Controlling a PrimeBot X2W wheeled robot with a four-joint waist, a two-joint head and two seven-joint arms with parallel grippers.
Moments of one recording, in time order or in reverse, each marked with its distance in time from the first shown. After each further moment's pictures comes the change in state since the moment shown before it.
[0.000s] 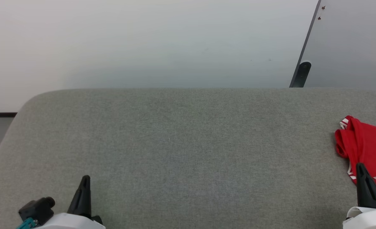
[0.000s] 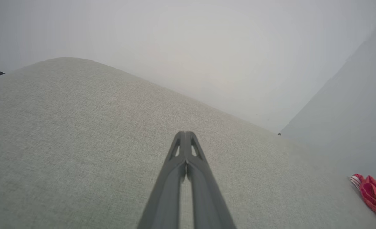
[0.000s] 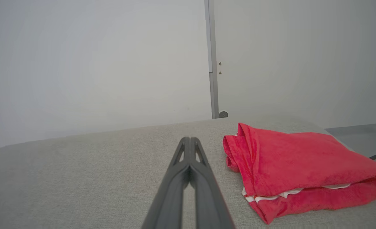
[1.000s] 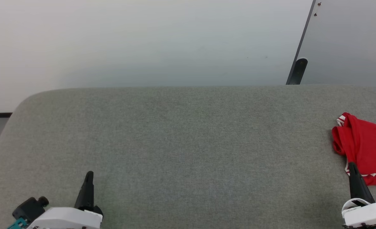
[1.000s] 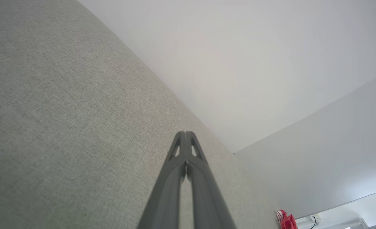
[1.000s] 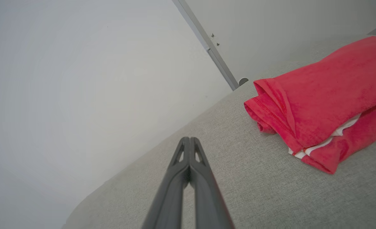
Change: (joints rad) left arm -0.025 -0.053 0.032 -0.022 -0.392 0.000 0.115; right arm -0.036 0.048 0.004 0.029 0.493 0.000 0.110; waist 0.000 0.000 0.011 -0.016
